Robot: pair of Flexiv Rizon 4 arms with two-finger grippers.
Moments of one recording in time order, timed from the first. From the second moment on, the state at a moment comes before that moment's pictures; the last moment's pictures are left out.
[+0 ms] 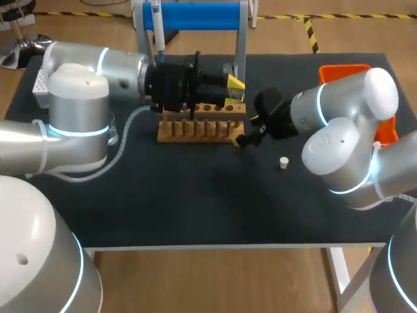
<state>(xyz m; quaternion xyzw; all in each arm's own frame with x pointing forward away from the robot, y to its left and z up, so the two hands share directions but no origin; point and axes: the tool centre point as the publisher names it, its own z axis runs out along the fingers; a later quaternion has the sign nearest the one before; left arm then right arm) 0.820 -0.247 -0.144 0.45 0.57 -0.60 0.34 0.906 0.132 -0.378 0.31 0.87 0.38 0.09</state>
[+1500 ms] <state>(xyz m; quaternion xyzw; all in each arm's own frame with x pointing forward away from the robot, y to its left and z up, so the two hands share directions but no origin) 0.904 -0.245 -0.134 0.23 0.75 -0.61 0.12 0.907 0.131 -0.378 0.31 0.87 0.38 0.09</state>
